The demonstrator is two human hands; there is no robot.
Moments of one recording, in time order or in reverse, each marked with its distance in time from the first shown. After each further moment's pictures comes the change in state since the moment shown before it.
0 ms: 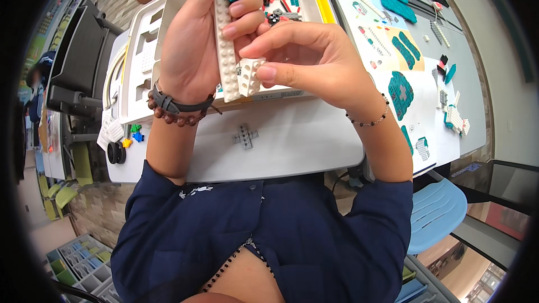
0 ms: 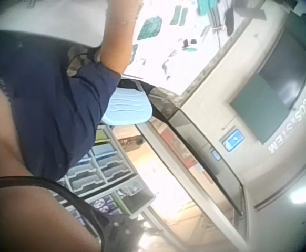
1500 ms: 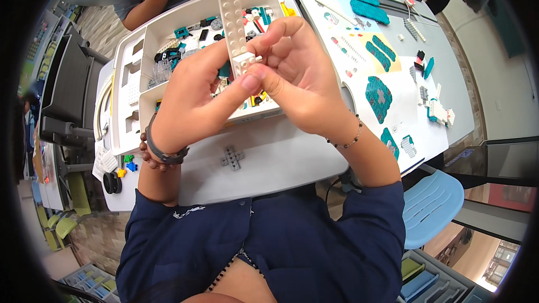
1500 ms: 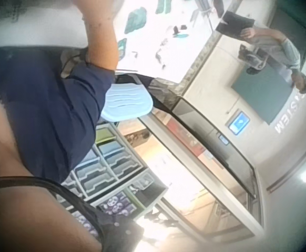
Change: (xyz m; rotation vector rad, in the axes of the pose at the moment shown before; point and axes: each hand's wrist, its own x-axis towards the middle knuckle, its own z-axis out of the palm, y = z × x) left_hand -0.011 0.000 -0.005 1.852 -0.185 0.477; right_hand -0.004 0.003 0.000 -0.028 0.218 -0.286
